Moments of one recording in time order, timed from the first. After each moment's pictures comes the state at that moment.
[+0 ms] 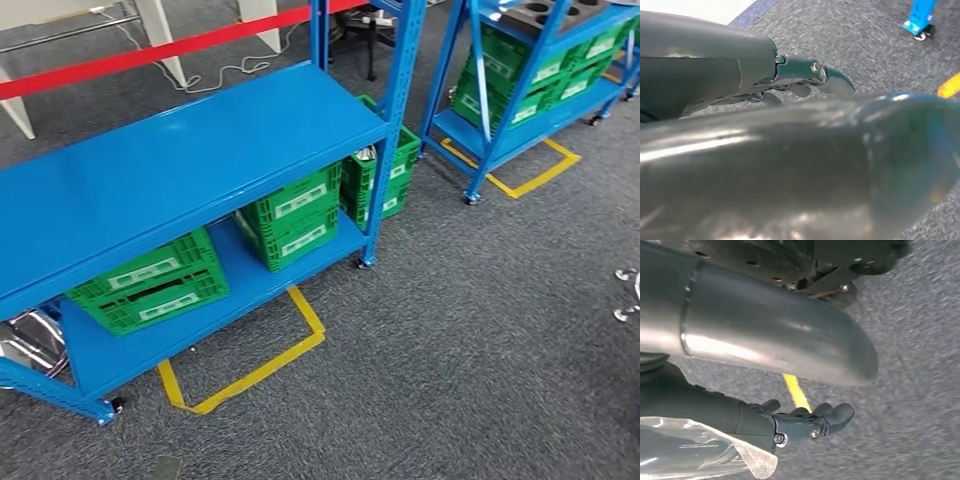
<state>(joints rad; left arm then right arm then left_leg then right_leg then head) -0.03 -0.16 0.69 -0.22 -0.65 0.32 -0.37 -0.01 0.14 -0.01 -0.18 0.30 -0.37 -0.28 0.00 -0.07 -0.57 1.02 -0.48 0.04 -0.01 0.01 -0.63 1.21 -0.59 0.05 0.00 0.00</state>
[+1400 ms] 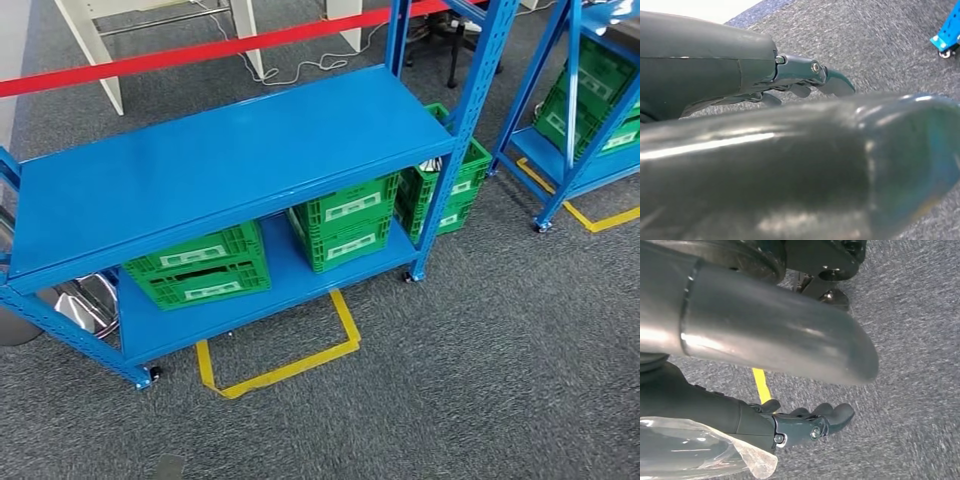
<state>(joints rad) -0.04 -0.16 0.69 -0.22 -0.65 0.31 -0.42 -0.02 0.14 -0.05 -0.18 0.23 -0.33 -0.32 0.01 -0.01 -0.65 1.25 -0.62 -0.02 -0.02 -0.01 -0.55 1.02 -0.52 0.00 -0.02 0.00</state>
